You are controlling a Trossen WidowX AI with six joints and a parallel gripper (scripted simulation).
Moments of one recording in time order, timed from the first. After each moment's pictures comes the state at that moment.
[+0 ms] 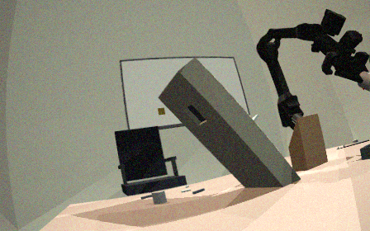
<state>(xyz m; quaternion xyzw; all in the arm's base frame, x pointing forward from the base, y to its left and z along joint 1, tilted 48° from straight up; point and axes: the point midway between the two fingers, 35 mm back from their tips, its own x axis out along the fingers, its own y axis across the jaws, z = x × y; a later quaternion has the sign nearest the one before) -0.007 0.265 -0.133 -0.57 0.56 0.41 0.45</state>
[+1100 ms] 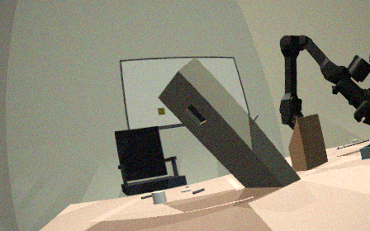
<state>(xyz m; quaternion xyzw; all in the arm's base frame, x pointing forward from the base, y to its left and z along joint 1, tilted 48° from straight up) -0.084 0.145 -0.222 -0.58 0.54 0.52 0.32</state>
